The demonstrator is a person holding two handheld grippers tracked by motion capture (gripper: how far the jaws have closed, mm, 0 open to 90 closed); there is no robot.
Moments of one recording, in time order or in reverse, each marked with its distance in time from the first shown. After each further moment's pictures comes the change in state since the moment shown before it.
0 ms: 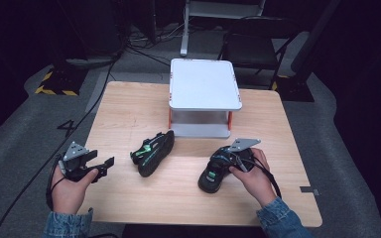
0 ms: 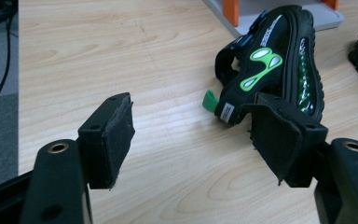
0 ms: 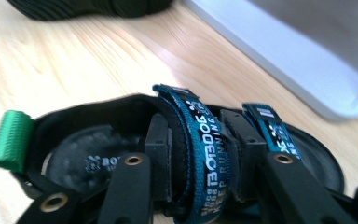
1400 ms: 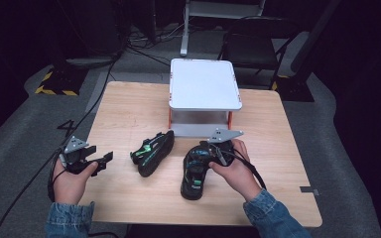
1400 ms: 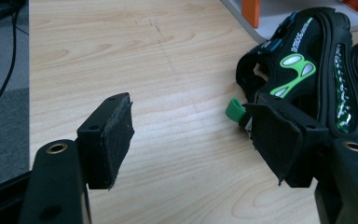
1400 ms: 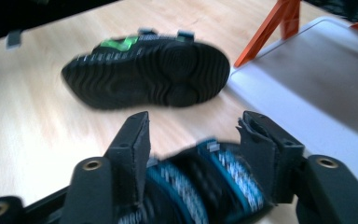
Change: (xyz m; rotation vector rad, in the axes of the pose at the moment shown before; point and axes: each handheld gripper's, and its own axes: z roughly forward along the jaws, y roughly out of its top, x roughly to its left) left arm 0.018 0.011 0.020 0.004 0.008 -0.018; right arm 0.037 0.064 0.015 -0.137 0.043 0.030
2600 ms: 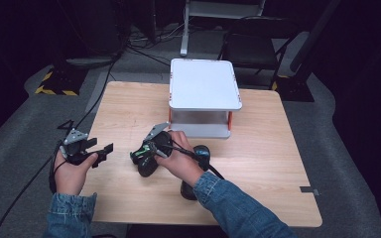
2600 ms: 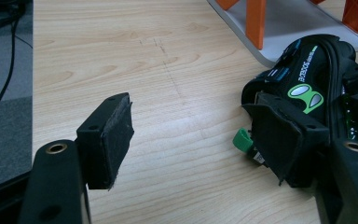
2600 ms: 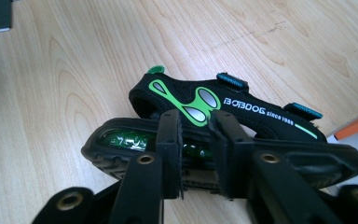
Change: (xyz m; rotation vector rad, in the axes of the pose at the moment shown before) left arm 0.009 0.014 0.009 -0.031 -0.012 -0.011; right arm 0.067 0.072 0.119 0.217 0.041 -0.170
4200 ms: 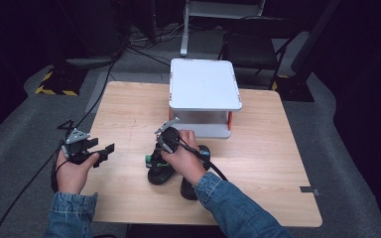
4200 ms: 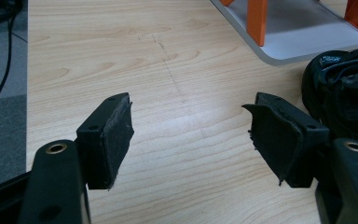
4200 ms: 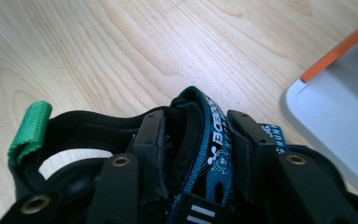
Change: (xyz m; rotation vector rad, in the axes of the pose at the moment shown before) left arm 0.001 -0.001 0.006 0.012 -0.003 -0.002; right arm -0.020 -0.013 0.002 0.081 -0.083 0.184
